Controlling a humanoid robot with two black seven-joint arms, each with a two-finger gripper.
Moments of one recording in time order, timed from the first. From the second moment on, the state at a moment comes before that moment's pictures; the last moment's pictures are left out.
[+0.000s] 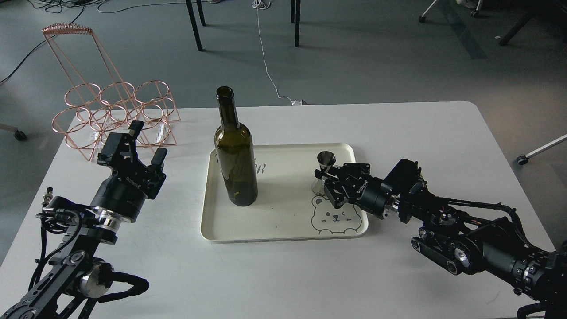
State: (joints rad) left arm 0.03 0.26 -1.29 -1.40 0.89 -0.12 -0.40; right arm 0.68 -0.21 0.24 0.68 -1.90 -0.49 0.49
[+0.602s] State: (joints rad) left arm 0.03 0.27 -1.29 -1.42 0.89 -0.12 -0.40; right arm 0.65 -0.40 0.48 0.72 -1.71 -0.49 0.49
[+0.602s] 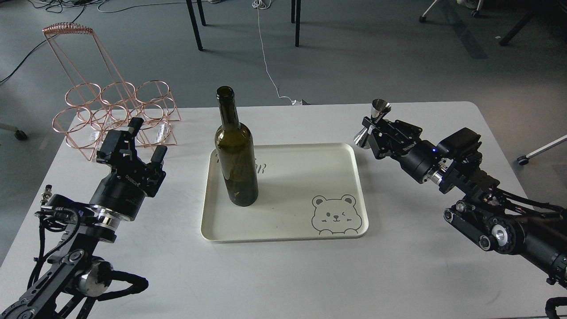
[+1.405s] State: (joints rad) left arm 0.03 0.26 -1.29 -1.42 0.89 -0.12 -0.40; right arm 0.53 -0.51 0.47 0.62 -1.51 -0.49 0.49
